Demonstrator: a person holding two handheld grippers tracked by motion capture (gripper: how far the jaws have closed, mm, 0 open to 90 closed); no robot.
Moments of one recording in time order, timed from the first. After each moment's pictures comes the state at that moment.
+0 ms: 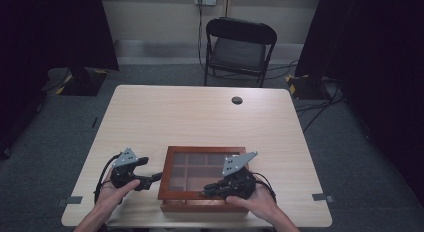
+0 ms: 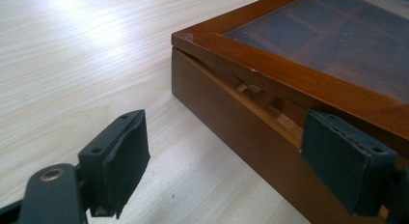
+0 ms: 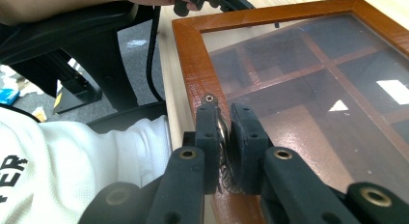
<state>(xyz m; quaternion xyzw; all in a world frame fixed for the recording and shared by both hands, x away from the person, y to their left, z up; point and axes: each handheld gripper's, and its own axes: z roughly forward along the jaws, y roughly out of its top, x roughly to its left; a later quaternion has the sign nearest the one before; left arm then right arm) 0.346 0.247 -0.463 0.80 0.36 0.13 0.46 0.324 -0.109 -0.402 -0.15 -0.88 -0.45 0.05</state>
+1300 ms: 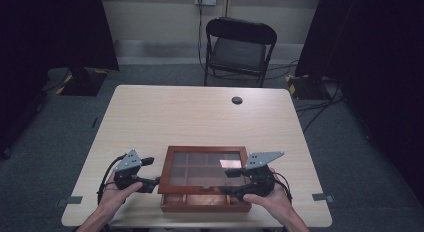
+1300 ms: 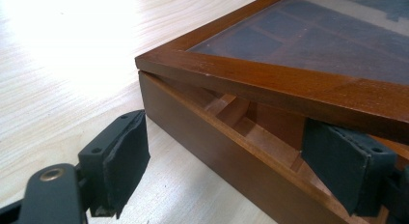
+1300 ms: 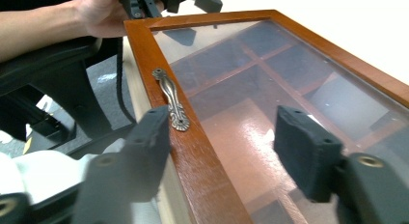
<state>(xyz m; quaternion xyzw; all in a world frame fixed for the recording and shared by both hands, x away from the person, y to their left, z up) 0.341 0.236 -0.457 0.81 0.31 0.14 0.48 0.324 -0.156 -0.399 -0.23 -0.84 -0.49 0.01</state>
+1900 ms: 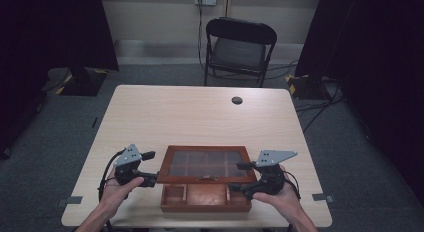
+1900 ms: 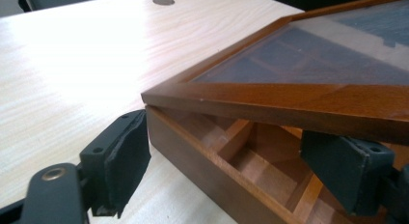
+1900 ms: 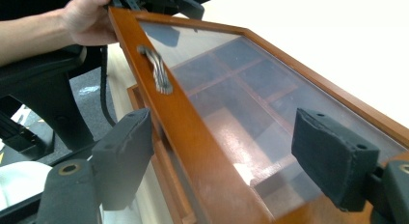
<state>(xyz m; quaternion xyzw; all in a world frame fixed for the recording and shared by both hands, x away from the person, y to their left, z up) 0.346 0.231 -0.441 0.79 0.32 0.15 0.50 0.323 -0.177 -0.389 -0.24 -0.83 -0.50 -0.04</state>
